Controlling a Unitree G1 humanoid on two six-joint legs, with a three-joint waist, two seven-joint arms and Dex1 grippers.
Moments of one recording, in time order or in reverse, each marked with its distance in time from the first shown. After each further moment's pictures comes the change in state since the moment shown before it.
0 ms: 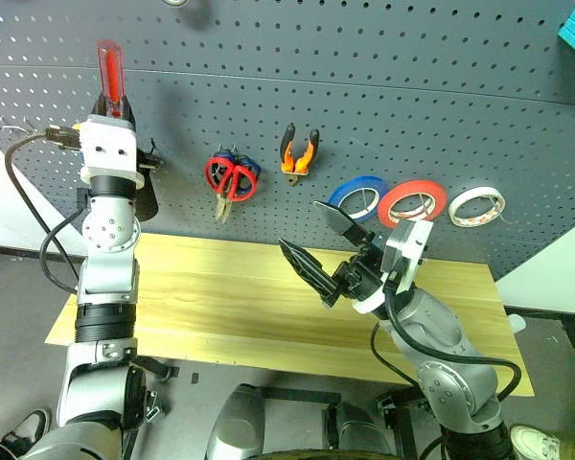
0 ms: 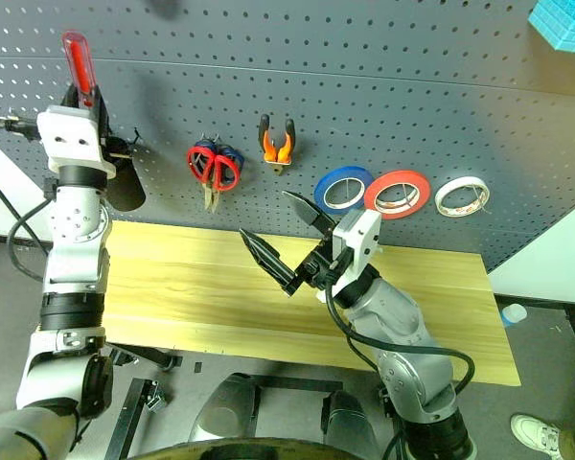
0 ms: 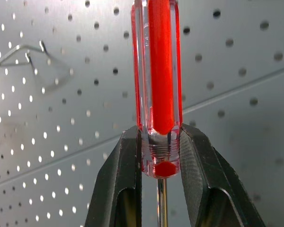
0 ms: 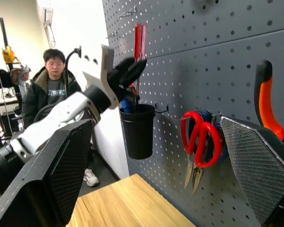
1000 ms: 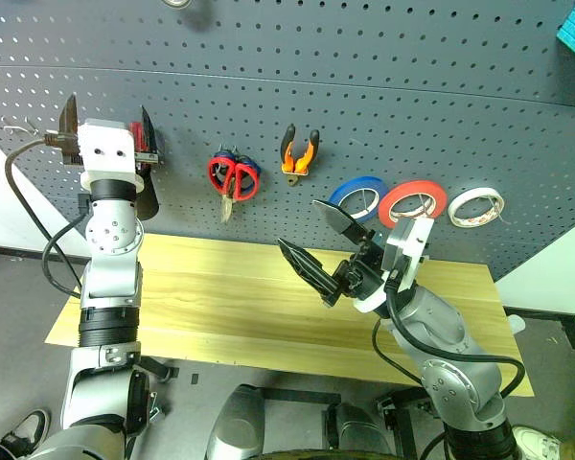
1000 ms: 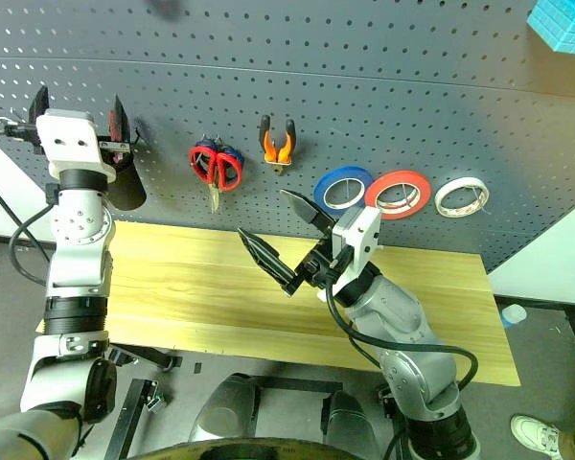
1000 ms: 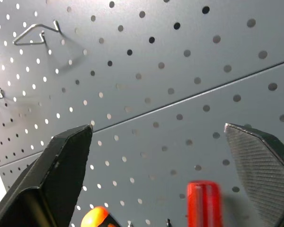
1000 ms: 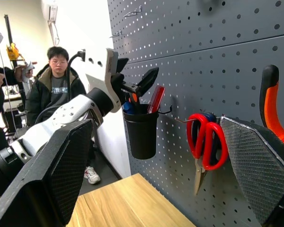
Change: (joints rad) left arm 0.009 -0.022 0.001 -0.065 0.002 0.065 0.056; right arm -0.006 -0.023 -0.003 -0.008 0.009 0.016 0.000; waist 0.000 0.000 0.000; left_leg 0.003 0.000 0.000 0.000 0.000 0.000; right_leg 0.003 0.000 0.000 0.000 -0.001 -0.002
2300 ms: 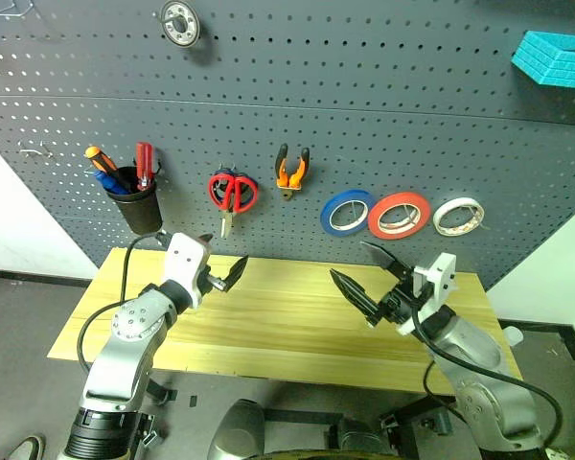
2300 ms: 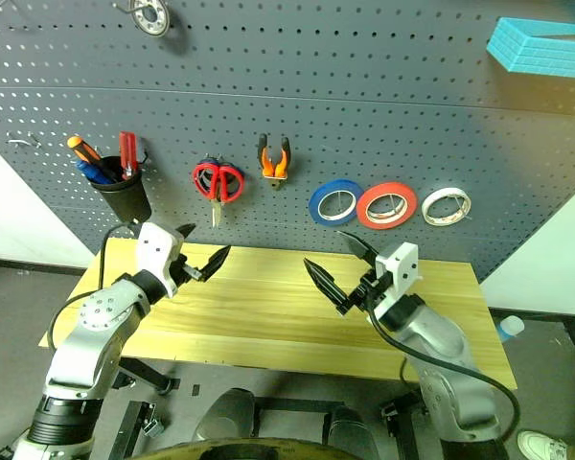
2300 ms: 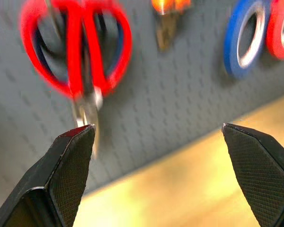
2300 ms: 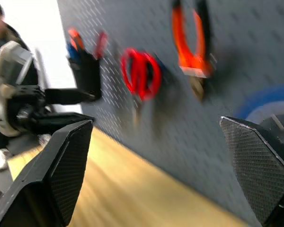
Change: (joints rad) left arm 0.551 0.005 -0.195 -0.391 -0.352 0.489 -0.609; right arm 0.254 -0.135 -0.201 0.184 -0.042 -0.095 0.142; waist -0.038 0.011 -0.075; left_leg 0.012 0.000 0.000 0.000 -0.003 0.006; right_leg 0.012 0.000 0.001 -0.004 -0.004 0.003
